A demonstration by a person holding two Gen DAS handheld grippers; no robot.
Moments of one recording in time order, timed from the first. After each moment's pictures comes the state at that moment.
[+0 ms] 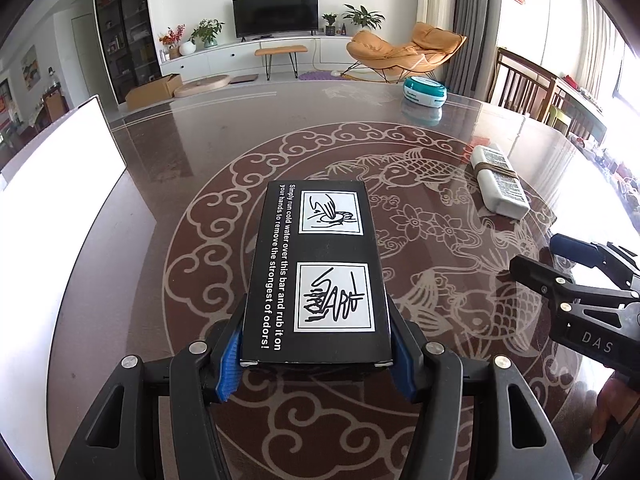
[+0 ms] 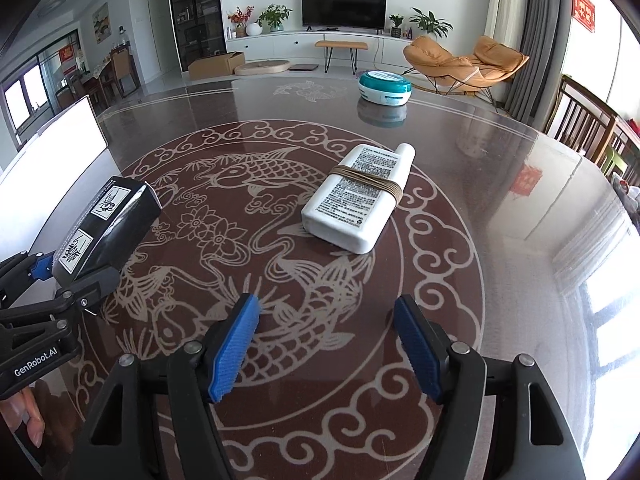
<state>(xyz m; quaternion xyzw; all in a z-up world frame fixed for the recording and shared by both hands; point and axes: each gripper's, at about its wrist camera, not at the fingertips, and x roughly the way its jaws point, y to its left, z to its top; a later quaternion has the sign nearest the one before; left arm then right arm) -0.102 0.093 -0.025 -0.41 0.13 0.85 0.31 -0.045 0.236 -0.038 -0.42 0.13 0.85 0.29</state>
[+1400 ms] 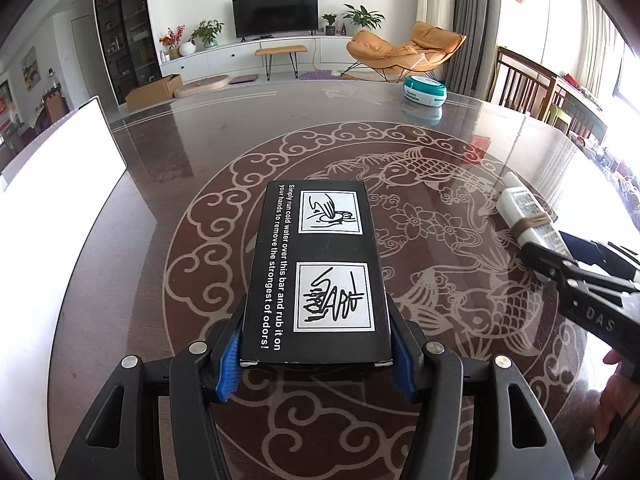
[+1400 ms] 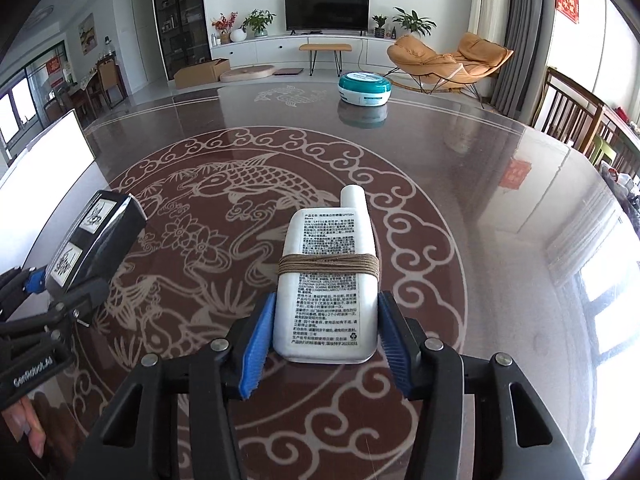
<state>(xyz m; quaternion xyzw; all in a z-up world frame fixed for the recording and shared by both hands) -0.099 0.091 -0.025 -0.41 0.14 0.84 0.32 -0.039 0.228 -0.044 -0.41 0.14 0.84 0.32</state>
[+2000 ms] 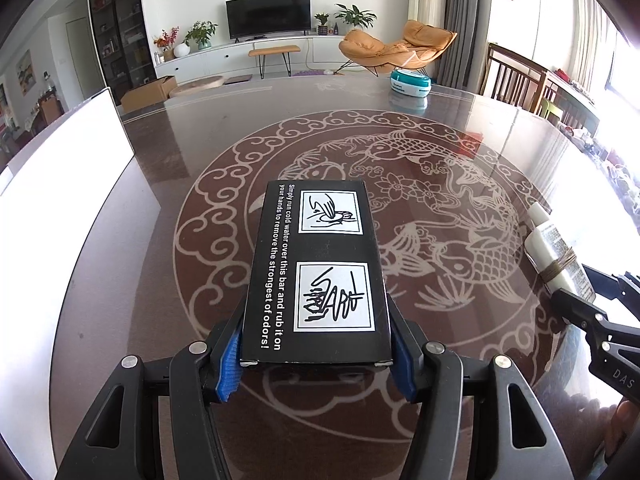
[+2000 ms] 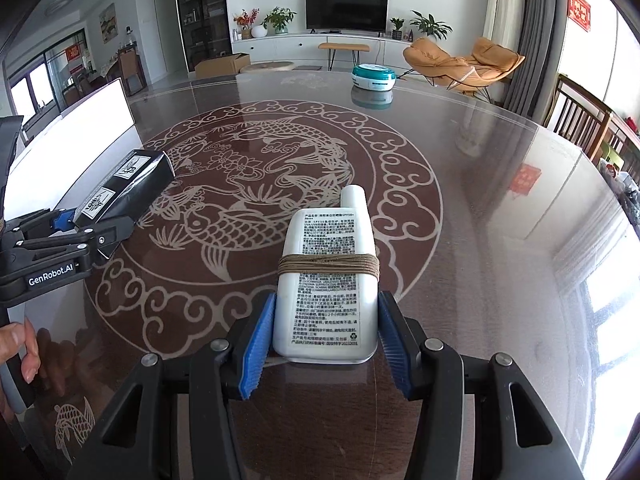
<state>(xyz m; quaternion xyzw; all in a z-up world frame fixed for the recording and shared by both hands) -0.062 0.060 -0.024 -0.41 0.15 0.84 0.33 0.026 0.177 -0.045 -0.41 0.13 0.85 0.30</state>
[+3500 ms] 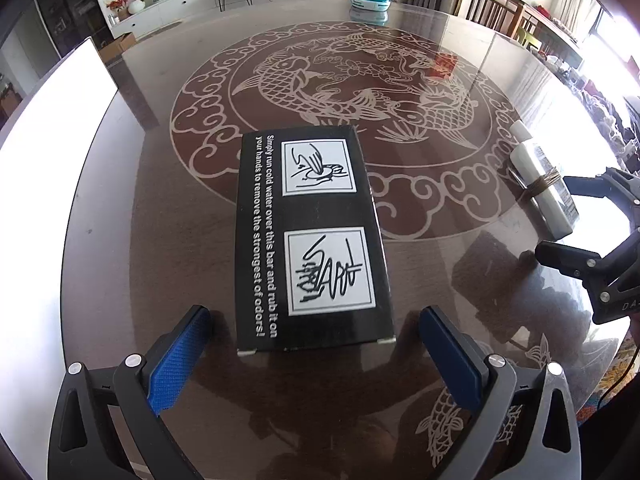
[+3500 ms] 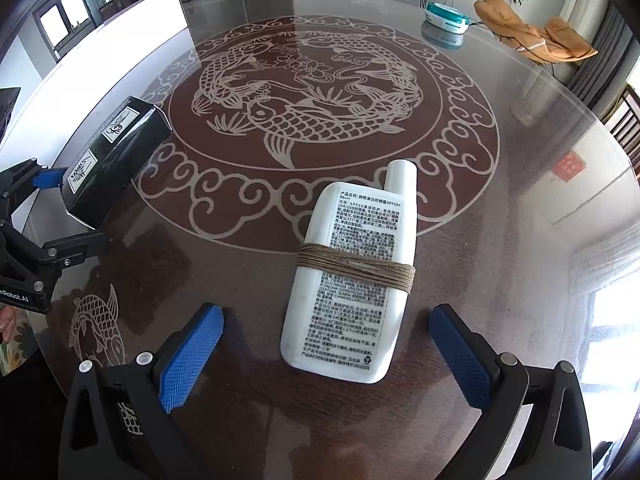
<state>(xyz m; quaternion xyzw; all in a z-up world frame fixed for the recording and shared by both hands) -0.010 0.039 -0.020 -0.51 0.24 0.74 0.38 0.024 0.163 -0.061 -0.57 0.11 0.79 0.19</state>
